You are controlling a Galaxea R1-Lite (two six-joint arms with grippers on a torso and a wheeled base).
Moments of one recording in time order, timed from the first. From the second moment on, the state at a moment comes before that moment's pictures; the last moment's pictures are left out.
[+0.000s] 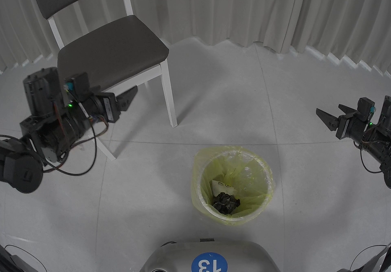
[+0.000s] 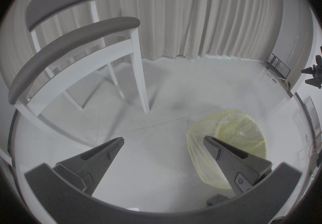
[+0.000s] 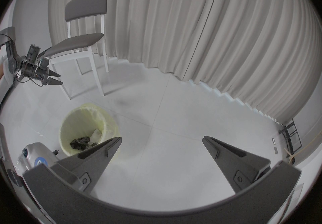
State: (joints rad) left arm -0.36 1.59 -0.79 -0.78 0.09 -0.01; right arm 0.01 1.60 -0.54 -0.99 0.24 0.01
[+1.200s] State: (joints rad) left arm -0.20 1.09 -1.16 -0.26 -0.07 0.07; right arm -0.02 1.11 -1.10 -0.33 0.28 0.02
